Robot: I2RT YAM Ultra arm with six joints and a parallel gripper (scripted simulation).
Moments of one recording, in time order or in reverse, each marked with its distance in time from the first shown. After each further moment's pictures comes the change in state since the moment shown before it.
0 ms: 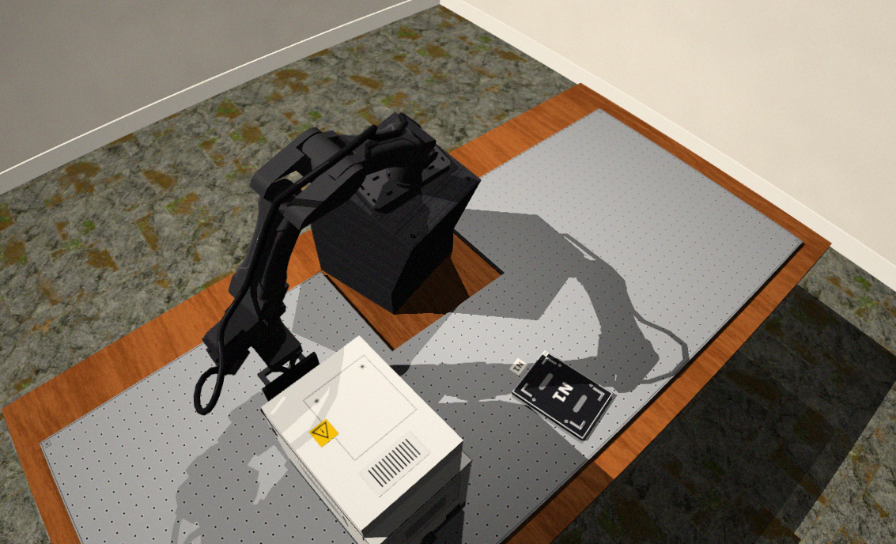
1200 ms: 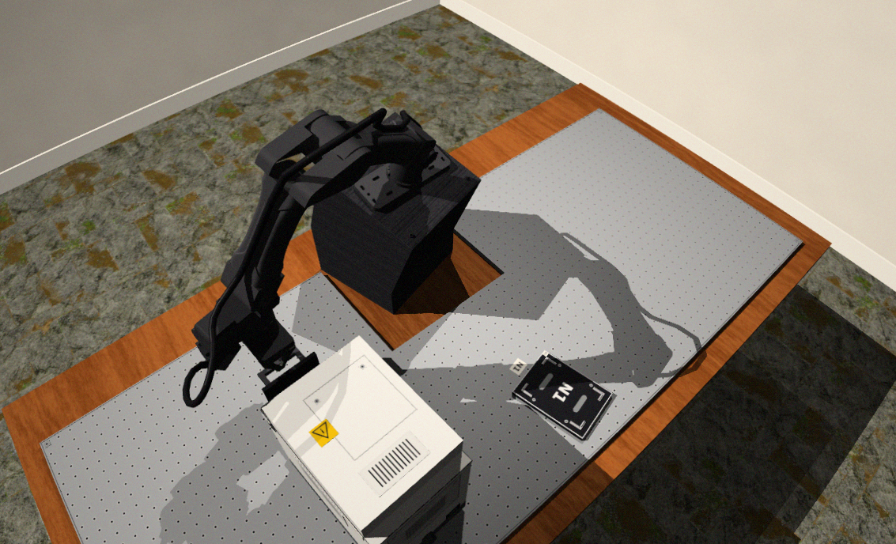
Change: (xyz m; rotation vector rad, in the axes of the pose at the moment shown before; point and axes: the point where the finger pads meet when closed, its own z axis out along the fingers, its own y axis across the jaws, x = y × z) arm -0.014 0.006 -0.035 -0.007 -0.038 -0.012
